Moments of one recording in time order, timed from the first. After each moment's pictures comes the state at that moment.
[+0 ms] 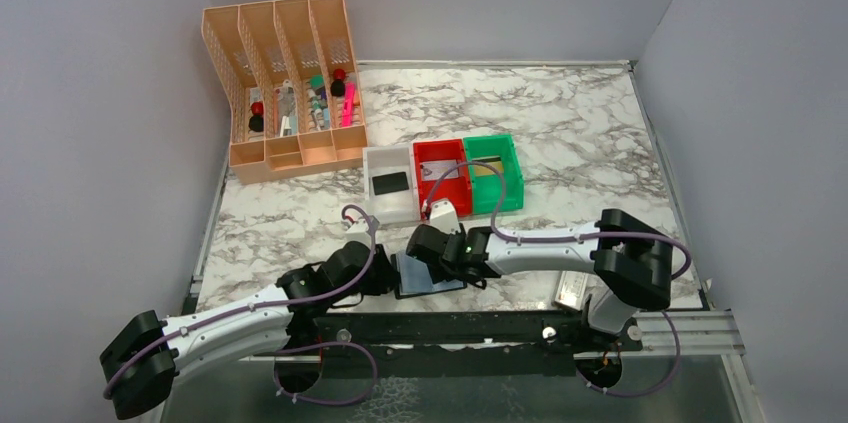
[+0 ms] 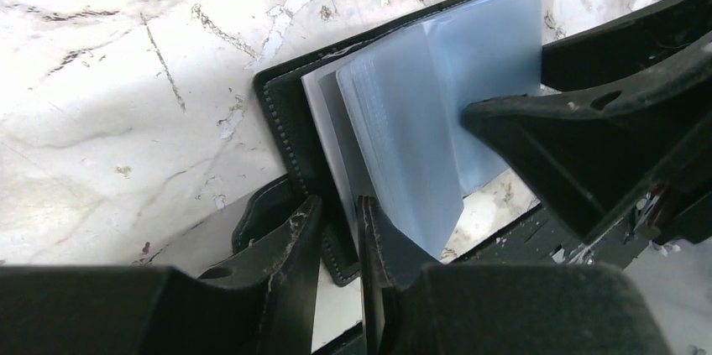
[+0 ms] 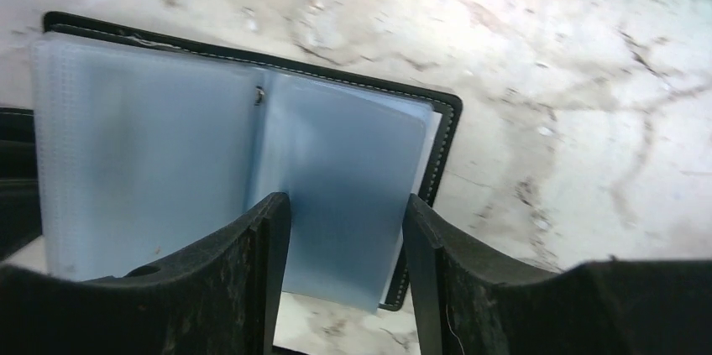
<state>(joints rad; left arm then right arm) -0.98 0.69 0.15 -0.13 -0.13 -0.90 1.25 1.68 0.99 -0.48 0.43 0.78</state>
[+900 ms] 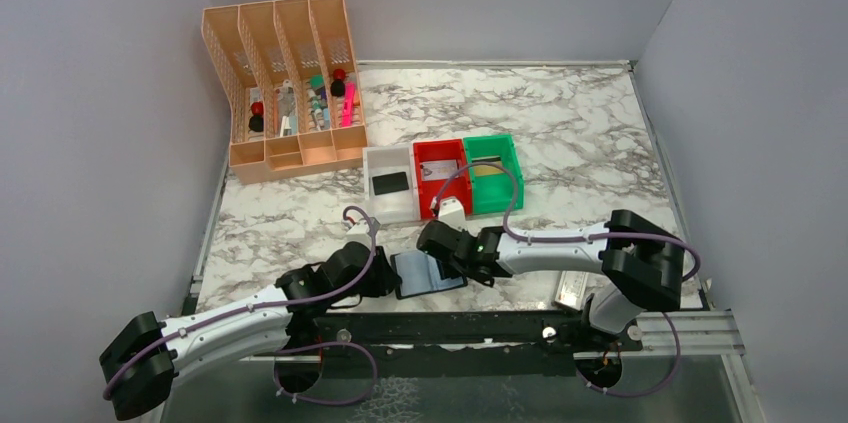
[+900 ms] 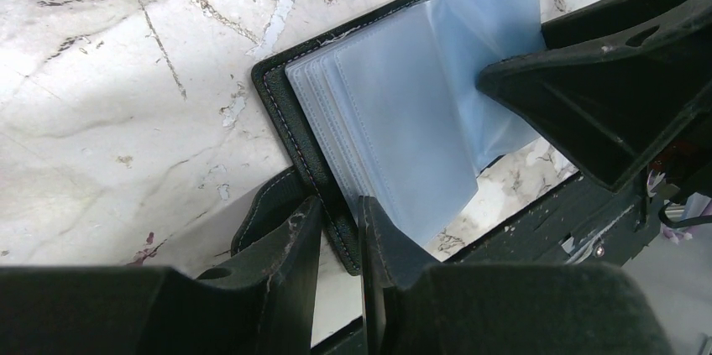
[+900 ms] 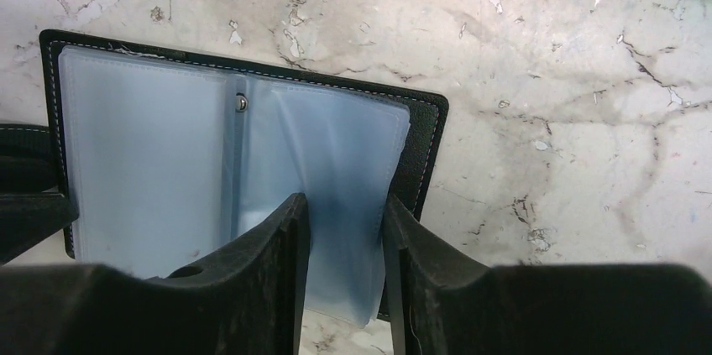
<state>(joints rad) -0.98 0.68 0.15 -0.16 -0.10 -0.89 1.21 1.62 0.88 -0.37 0.38 0.76</state>
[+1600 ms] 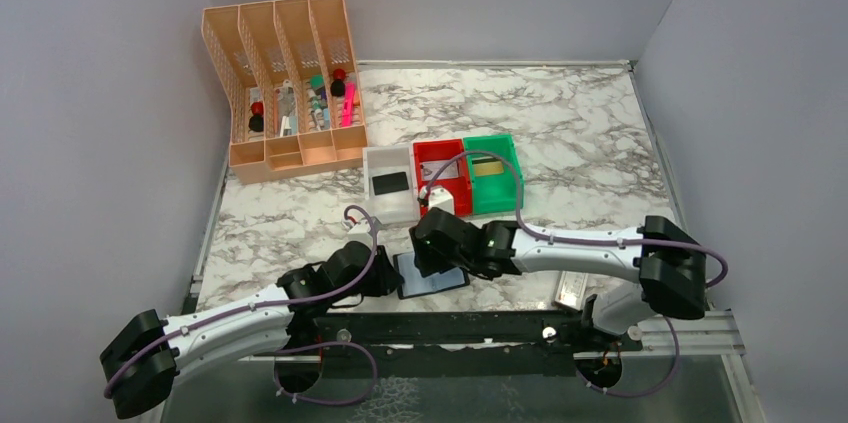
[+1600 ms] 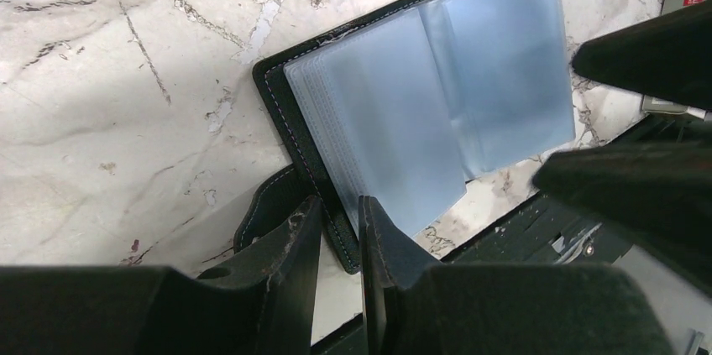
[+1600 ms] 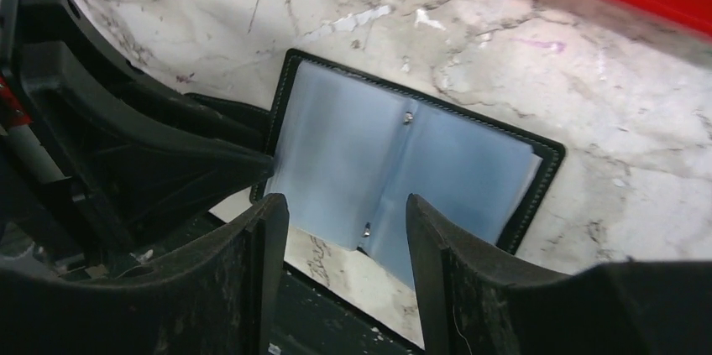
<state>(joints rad) -0.98 0.70 0.15 -0.13 -0.10 -0.89 1.22 1.48 0.96 -0.36 0.30 0.69</state>
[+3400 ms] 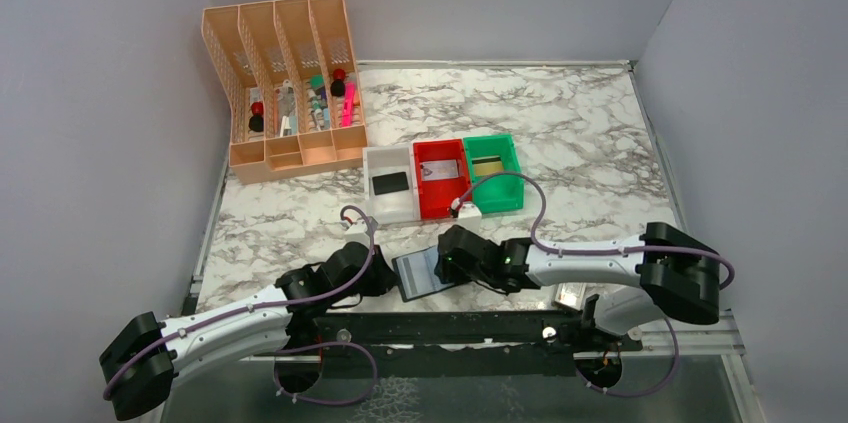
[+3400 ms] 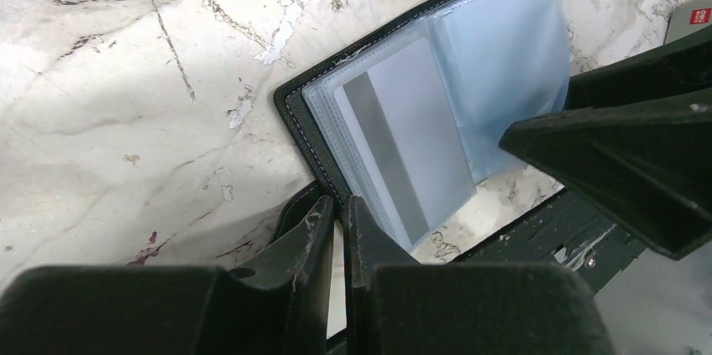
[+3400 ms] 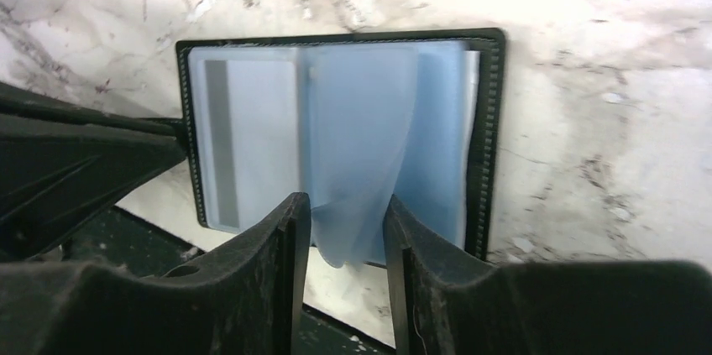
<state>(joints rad) -0.98 0.68 0.15 -0.16 -0.13 -0.92 1.22 1.45 0.71 -0.16 0.31 0.91</state>
